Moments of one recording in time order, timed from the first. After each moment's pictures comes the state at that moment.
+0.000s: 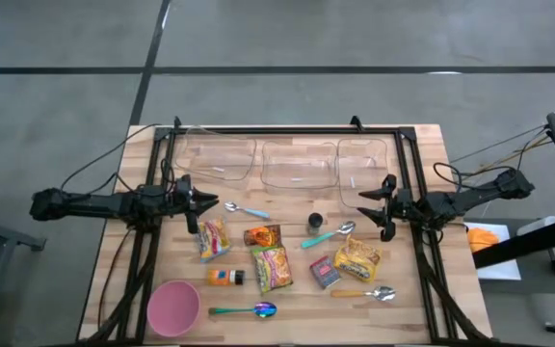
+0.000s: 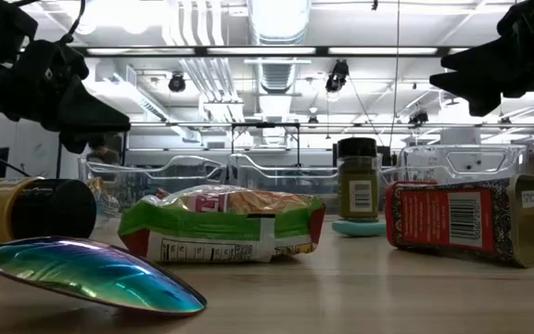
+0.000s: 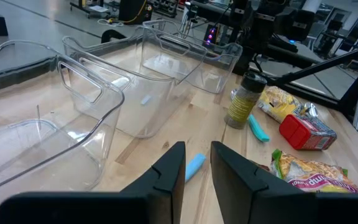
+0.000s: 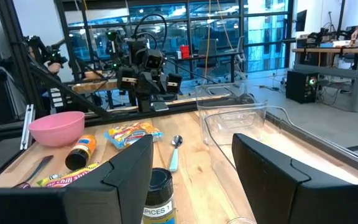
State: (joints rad) left arm -0.01 0.24 0.03 -0.02 -0.23 -0.31; right arm 0.32 0.21 0.01 0.26 0.50 0.10
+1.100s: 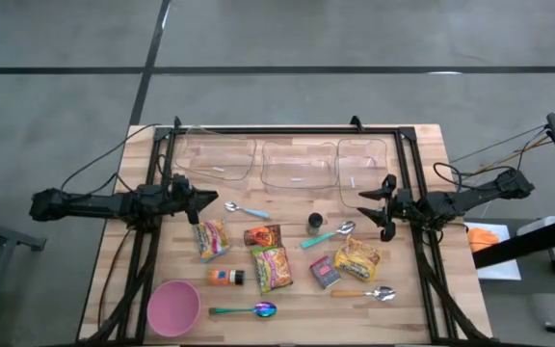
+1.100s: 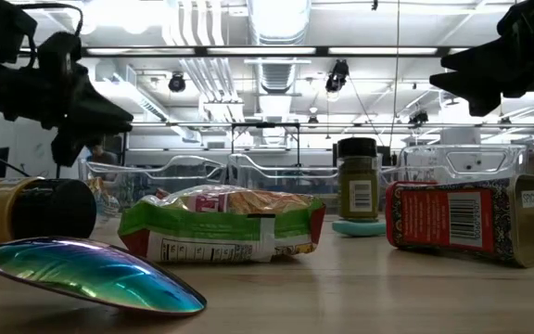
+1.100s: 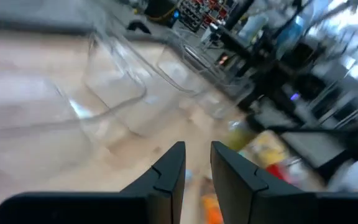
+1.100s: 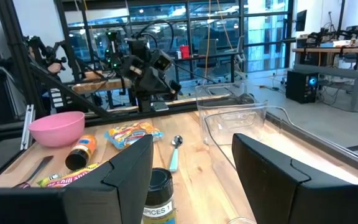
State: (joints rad) left arm 0.00 0.24 0.02 0.03 -0.31 -0.74; right arm 0.32 0.21 0.01 0.26 0.50 0.10
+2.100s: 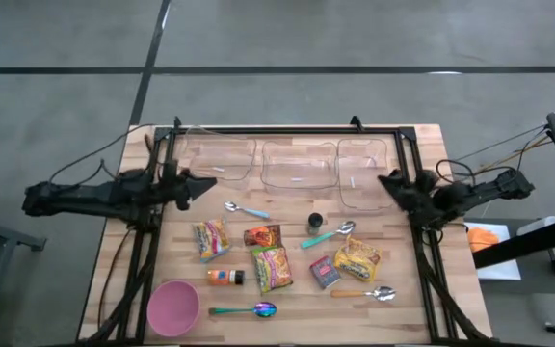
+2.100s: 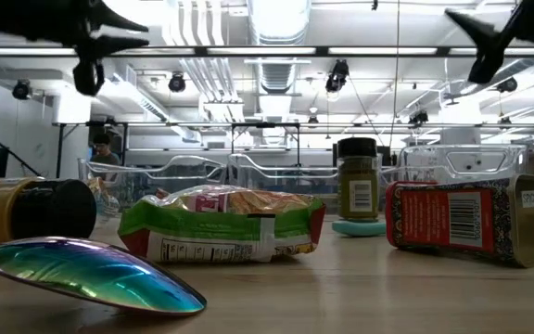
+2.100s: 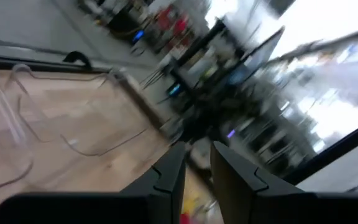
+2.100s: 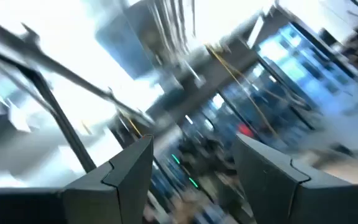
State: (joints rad) left arm 0.00 0.47 0.40 0.00 -0.24 -0.78; right arm 0.32 0.20 0.01 0.82 0.50 0.48
